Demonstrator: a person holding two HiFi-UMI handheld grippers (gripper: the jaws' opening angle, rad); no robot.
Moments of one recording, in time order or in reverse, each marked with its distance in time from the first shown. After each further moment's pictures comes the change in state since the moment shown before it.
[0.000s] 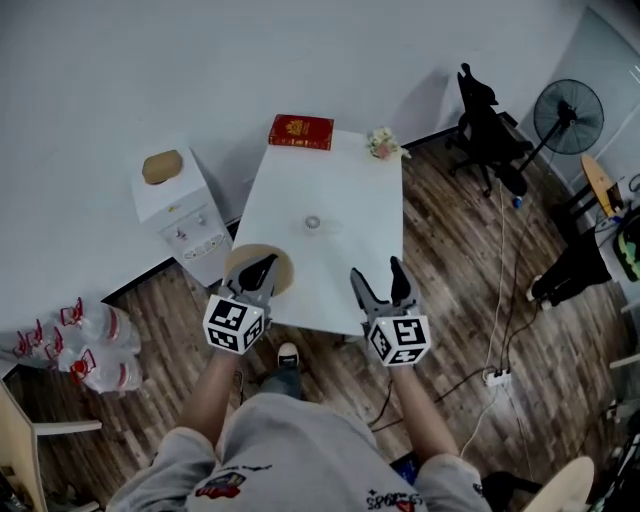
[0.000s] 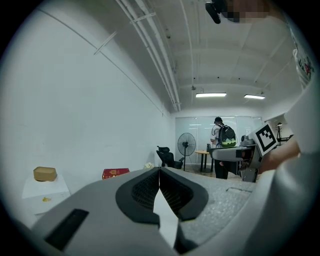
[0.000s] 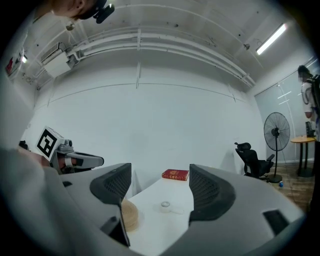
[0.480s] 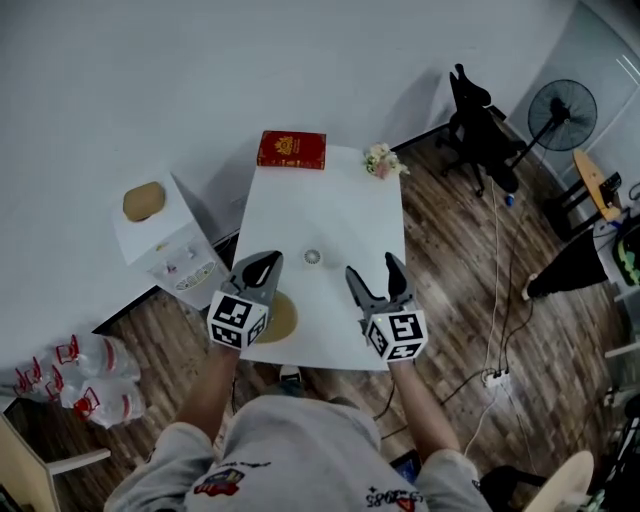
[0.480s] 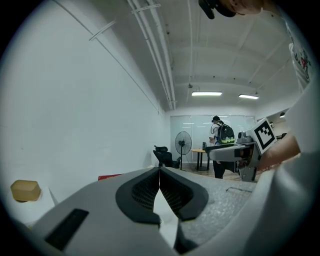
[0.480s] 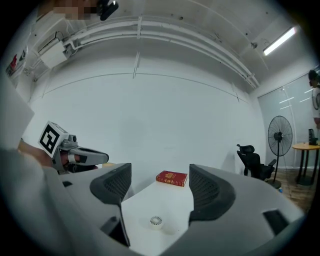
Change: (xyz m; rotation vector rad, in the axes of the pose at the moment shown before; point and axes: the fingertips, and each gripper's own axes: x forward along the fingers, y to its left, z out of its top) left arm 0.122 0.107 0.027 0.040 0.014 -0.088; right arm 0.154 -0.030 0.017 -0.047 0.038 -0.026
